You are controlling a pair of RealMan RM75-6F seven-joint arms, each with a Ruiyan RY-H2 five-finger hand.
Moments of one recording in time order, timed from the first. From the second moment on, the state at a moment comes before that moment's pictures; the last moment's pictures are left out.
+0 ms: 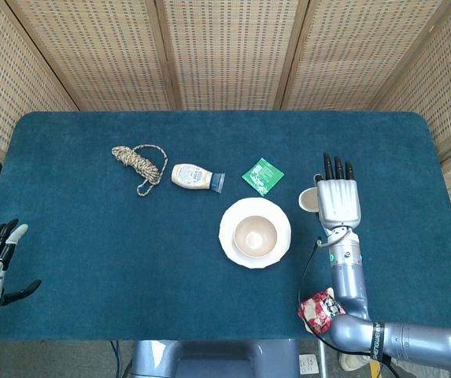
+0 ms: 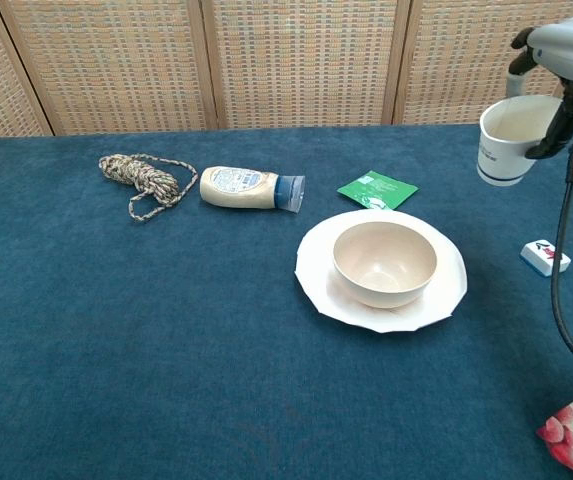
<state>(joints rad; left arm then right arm) -0.04 -1.16 -0.02 -1.66 1.58 1.56 0.03 0.76 -1.42 0.29 -1.79 -0.64 1.42 -0.98</state>
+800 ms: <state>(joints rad) -0.05 -1.17 -0.03 -1.65 1.55 1.54 0.04 0.71 -1.60 0.22 -1.30 -0.63 1.18 -0.77</state>
